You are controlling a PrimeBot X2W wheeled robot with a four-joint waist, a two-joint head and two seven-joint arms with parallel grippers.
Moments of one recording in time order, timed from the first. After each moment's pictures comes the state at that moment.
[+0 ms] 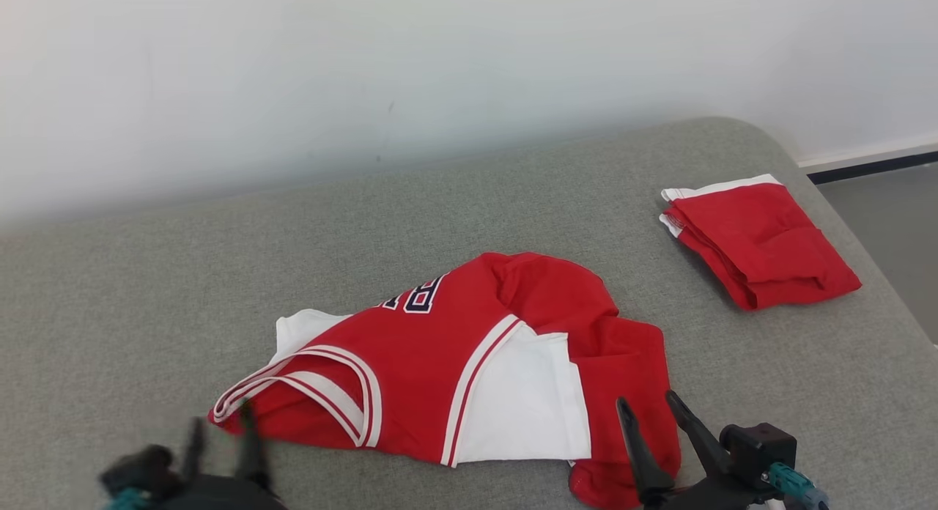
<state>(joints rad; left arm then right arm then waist) -0.19 0.16 -0.09 0.48 -0.63 0.08 -0.23 -0.04 -0.05 0.16 0.25 0.25 0.13 -0.06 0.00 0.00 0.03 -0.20</state>
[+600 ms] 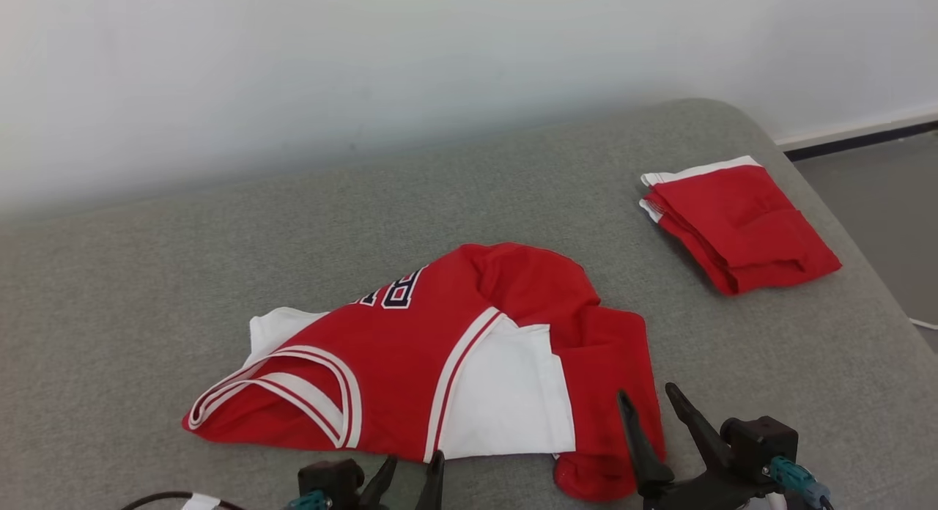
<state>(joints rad) -0.15 0.05 -0.47 0.46 -0.65 0.03 -0.06 -0.04 -0.05 0.16 0.23 0.25 0.13 -0.05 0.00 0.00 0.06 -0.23</state>
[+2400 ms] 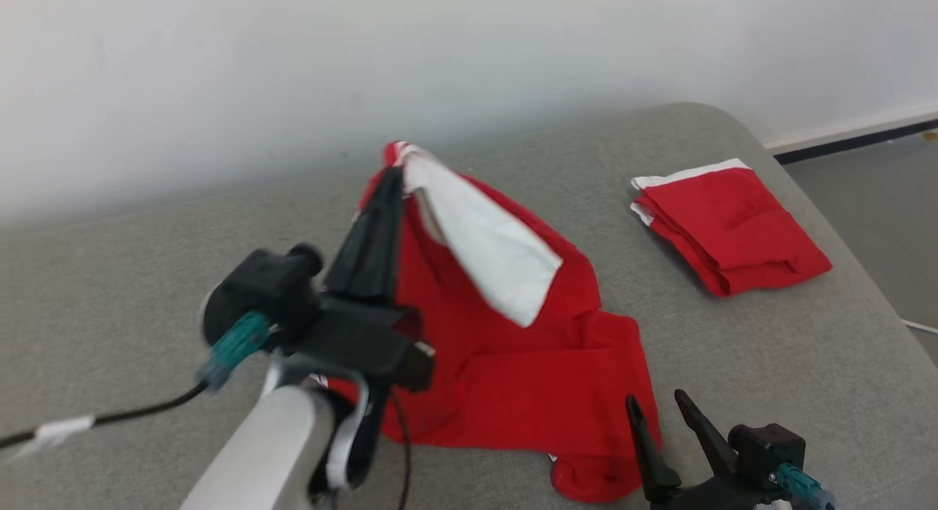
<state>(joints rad) -0.52 0.17 -0.51 0.05 -0.55 0.18 -0.11 -0.04 -0.05 0.14 0.26 0.25 0.13 -0.08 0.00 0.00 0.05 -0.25</state>
